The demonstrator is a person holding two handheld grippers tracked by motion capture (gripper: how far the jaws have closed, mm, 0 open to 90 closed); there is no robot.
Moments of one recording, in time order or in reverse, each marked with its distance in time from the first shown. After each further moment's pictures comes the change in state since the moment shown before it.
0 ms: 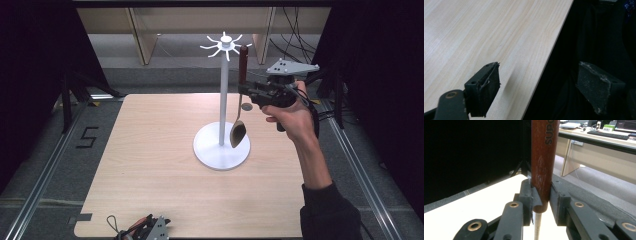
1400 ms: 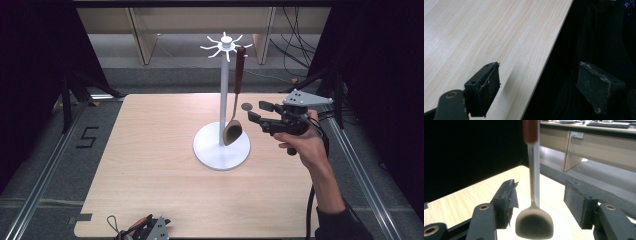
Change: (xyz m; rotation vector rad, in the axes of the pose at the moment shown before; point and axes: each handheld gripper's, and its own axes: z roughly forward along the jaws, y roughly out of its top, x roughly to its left) left arm 0.001 0.000 0.001 0.003 0.002 -0.003; right arm -0.008 -0.073 -0.026 -0.005 0.003 0.055
